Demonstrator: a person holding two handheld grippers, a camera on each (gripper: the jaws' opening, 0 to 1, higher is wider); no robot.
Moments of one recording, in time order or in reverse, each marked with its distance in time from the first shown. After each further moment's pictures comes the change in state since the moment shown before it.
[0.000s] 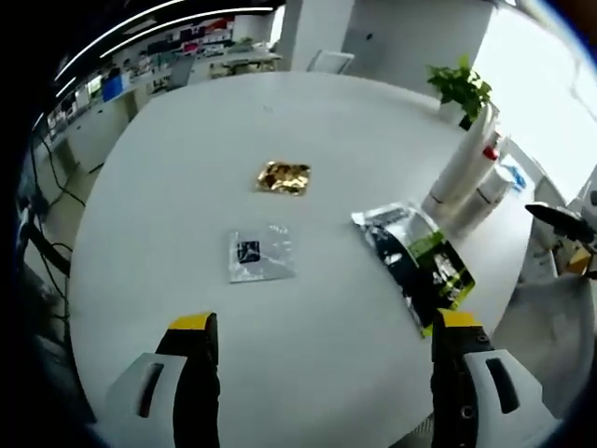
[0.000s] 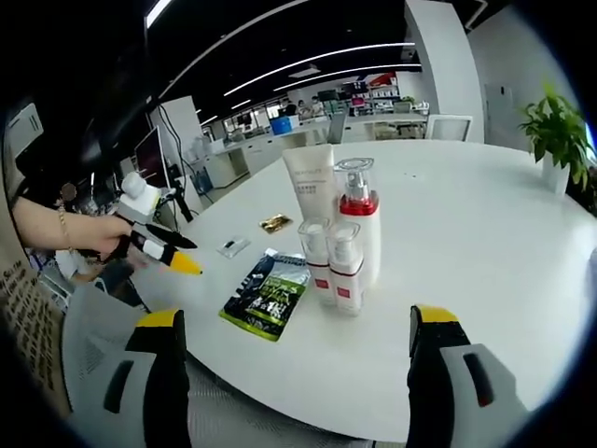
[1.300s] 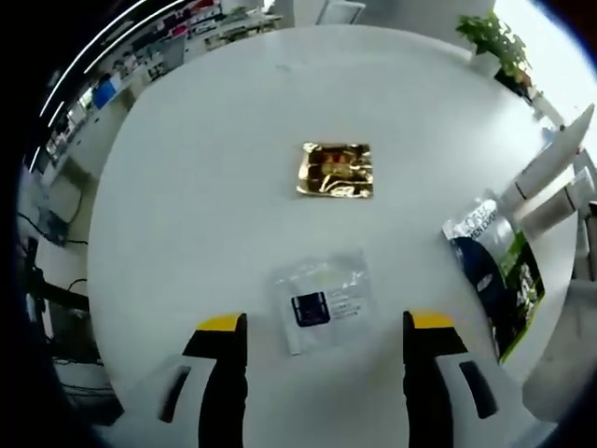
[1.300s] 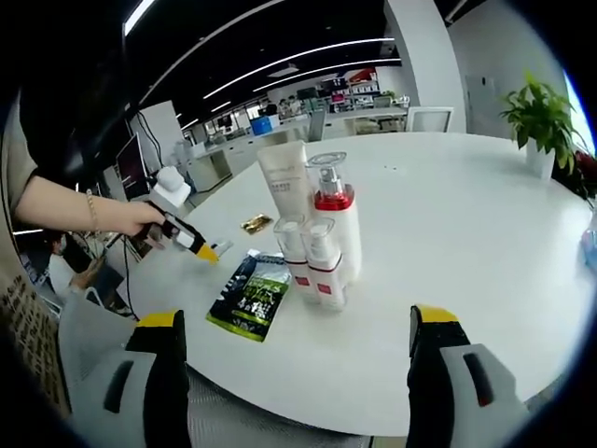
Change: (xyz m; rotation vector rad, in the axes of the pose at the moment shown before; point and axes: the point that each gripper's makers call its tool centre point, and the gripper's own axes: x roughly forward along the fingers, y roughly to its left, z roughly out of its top) left arm 0.056 0.057 0.030 0.105 0.234 0.152; right arm -0.001 -0.015 -0.002 0.055 0.008 -0.070
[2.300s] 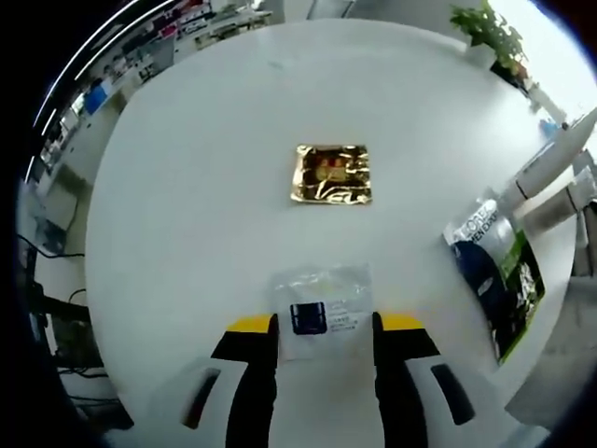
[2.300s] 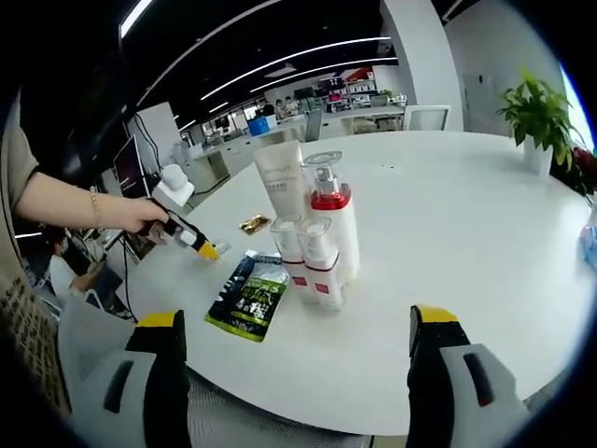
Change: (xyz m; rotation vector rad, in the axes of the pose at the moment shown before) left arm 0.002 -0.001 0.004 0.027 0.016 -0.013; right arm 0.000 -0.003 0.000 0.013 -0.001 -0.008
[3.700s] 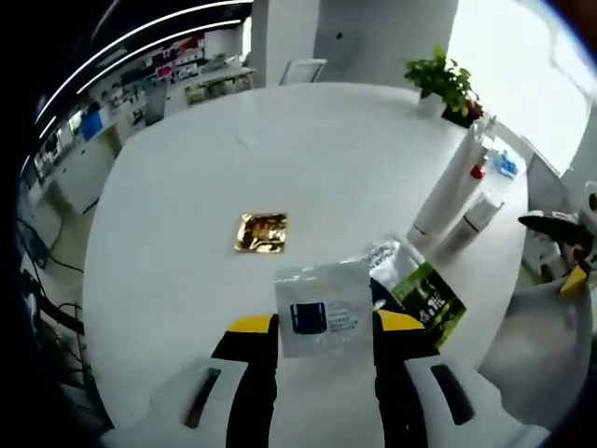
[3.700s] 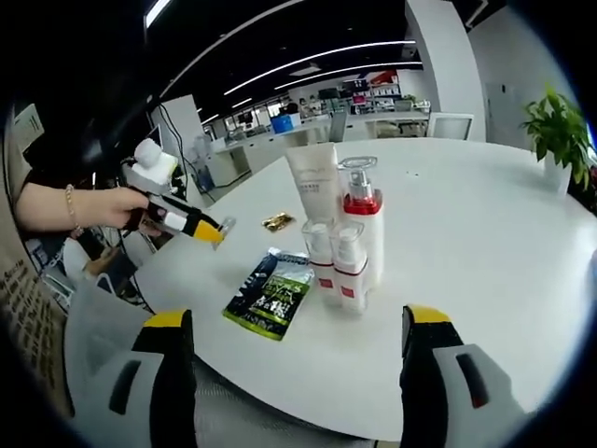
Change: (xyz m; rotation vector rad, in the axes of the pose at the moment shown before) left arm -0.085 -0.071 0.012 0.011 -0.307 -0.129; right arm 0.000 0.026 0.003 -0.083 0.000 0.105
